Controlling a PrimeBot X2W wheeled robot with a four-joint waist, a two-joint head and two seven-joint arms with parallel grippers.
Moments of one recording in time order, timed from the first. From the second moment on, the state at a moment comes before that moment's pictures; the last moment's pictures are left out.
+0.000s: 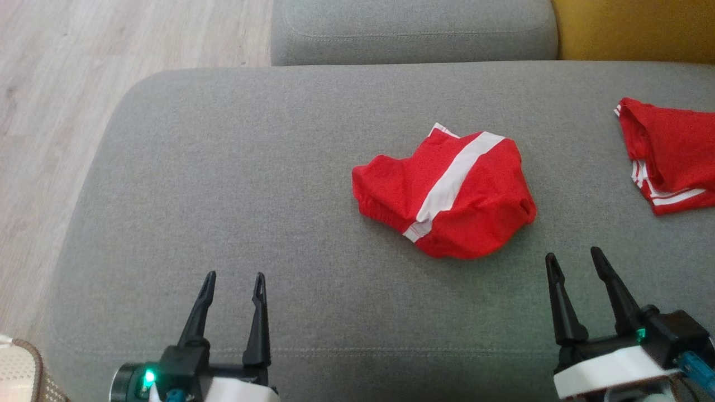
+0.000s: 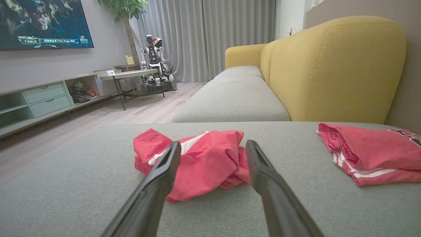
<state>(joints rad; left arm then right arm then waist) 0.20 0.06 -0.29 -0.08 -0.06 0.15 -0.25 0.13 -0.04 -0.04 0.01 0.15 0.13 -0.26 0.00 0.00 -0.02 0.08</state>
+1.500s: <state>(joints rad) -0.58 0.05 -0.87 0.62 -1.06 -0.11 -0.26 -0.10 -0.04 -0.01 -0.04 0.06 0.13 -0.26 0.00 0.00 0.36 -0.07</state>
